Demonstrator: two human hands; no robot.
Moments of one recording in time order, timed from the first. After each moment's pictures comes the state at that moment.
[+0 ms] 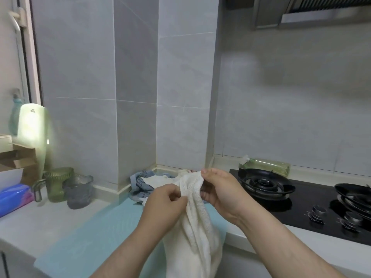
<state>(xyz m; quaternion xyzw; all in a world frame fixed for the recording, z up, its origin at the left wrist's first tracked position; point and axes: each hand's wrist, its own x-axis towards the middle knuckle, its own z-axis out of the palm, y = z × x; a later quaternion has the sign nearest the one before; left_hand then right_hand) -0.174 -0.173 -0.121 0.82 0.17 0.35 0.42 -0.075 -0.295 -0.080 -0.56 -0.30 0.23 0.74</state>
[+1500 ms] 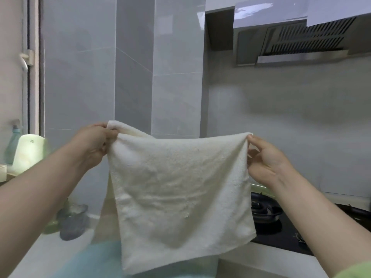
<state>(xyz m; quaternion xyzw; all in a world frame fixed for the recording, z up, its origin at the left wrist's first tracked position) -0.227 -0.067 0.081 0.61 0.14 0.45 0.64 -0.031 -0.377 0.052 -0.38 -0.22 0.14 0.89</state>
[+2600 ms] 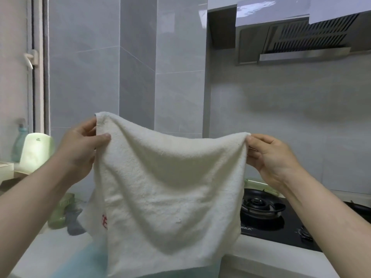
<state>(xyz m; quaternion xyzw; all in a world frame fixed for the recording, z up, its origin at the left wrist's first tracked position) -0.278 -0.076 0.053 0.63 0.04 0.47 0.62 -0.072 -0.388 0.047 -0.53 -0.30 -0.01 0.80</state>
